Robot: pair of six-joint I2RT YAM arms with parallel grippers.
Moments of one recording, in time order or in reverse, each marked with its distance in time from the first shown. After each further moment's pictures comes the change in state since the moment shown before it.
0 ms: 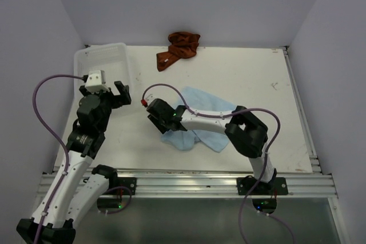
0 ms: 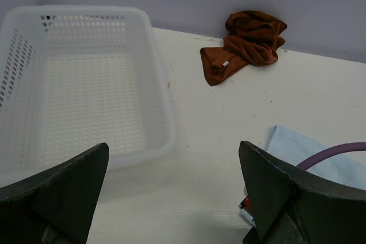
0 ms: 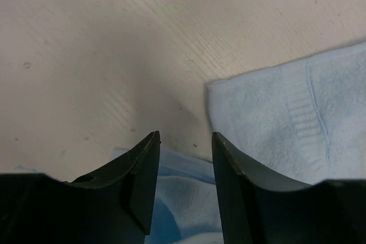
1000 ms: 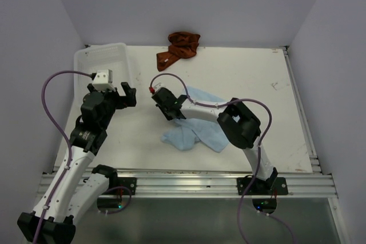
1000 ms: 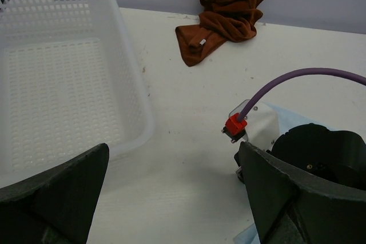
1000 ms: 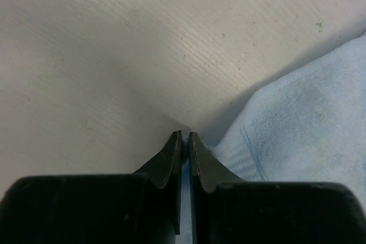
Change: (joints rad) left arm 0.000 0.055 0.000 -0.010 0.122 0.000; right arm -0.118 0.166 0.131 -0.019 0.083 0.011
